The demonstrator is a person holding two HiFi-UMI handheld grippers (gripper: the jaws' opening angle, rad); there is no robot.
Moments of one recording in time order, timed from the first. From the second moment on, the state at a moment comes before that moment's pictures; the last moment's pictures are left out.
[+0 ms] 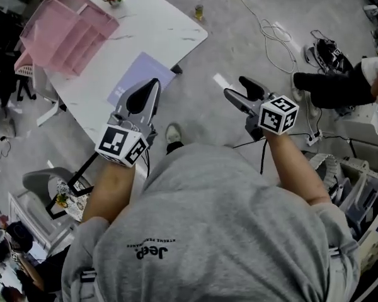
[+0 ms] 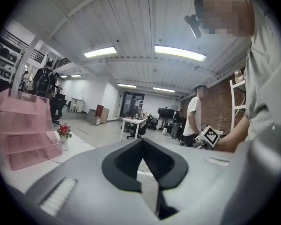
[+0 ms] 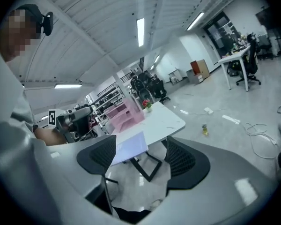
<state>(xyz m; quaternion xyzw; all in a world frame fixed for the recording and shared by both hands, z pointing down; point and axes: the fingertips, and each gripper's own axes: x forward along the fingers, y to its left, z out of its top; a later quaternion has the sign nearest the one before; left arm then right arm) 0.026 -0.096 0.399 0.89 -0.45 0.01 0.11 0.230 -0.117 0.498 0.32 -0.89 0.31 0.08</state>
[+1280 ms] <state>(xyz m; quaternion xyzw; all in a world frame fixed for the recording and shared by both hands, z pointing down) -0.187 -0.072 0.473 0.83 -0.53 0.02 0.19 -0.047 -0.127 0.705 0.24 -0.74 0.62 0.13</state>
